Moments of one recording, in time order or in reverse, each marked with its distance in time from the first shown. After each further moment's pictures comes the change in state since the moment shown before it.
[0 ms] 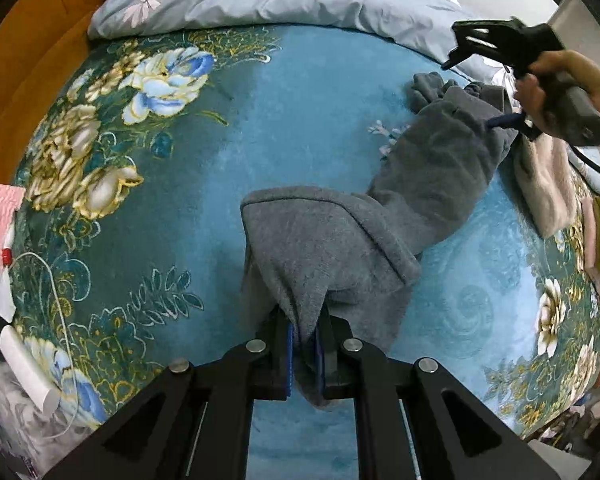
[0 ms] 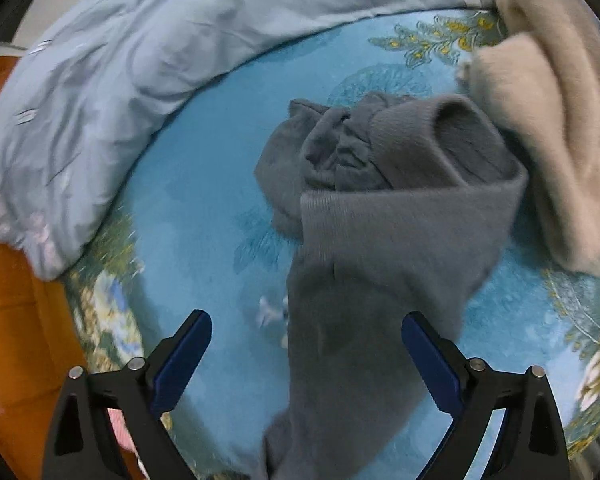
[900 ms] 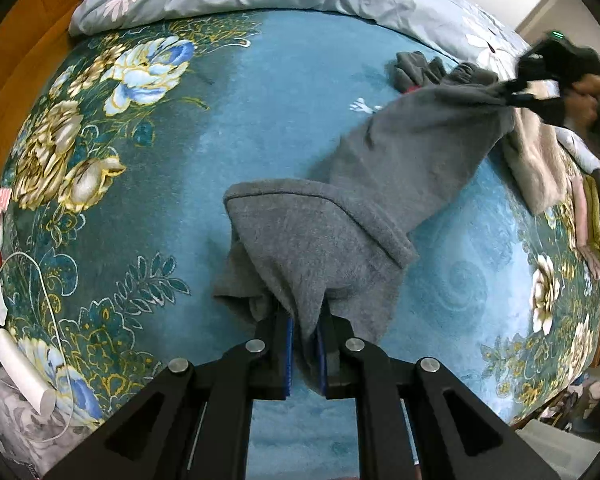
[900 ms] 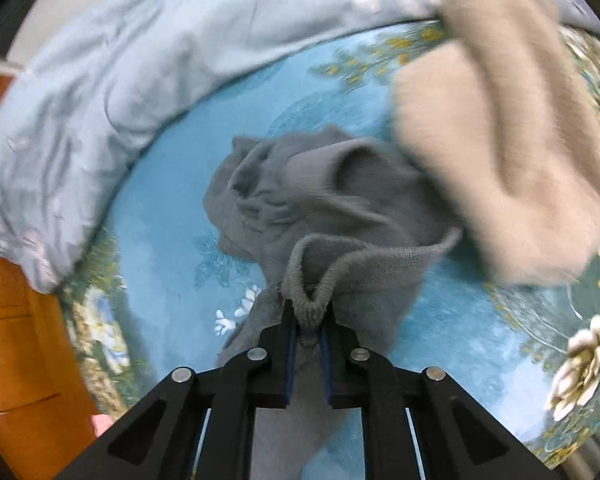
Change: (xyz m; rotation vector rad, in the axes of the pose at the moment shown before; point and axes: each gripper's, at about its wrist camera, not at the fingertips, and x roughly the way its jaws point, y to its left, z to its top) left arm 0.002 -0.014 -0.012 0.068 0.046 -0.039; right arm -0.043 -0.069 -0.001 0.056 -0.078 0.028
